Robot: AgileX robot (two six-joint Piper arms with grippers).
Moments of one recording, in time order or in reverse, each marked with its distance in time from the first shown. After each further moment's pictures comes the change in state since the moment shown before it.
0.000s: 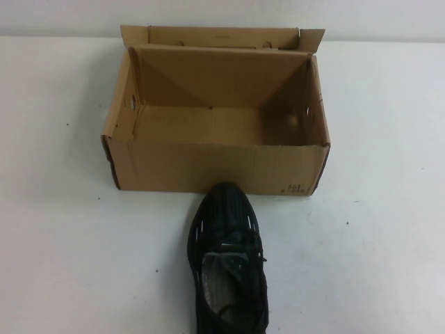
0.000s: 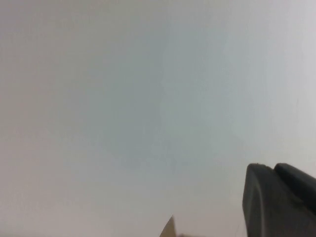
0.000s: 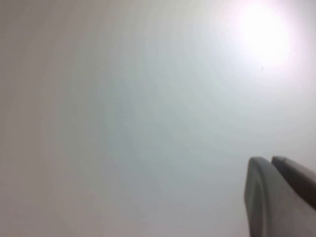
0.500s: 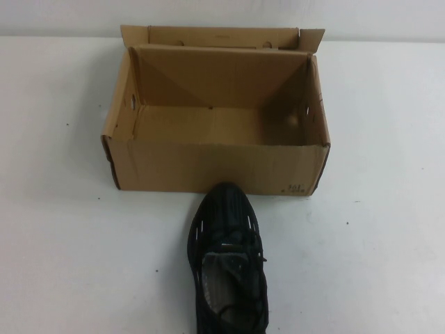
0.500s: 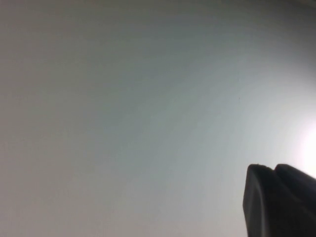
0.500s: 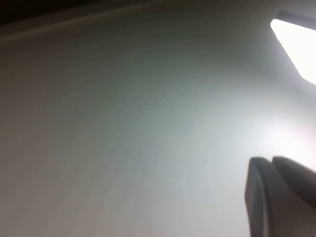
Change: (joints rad) right arm 0.000 -0.008 -0.307 0.000 -0.036 0.209; left arm 0.000 -0.004 -0.139 0.014 -0.332 -0.087
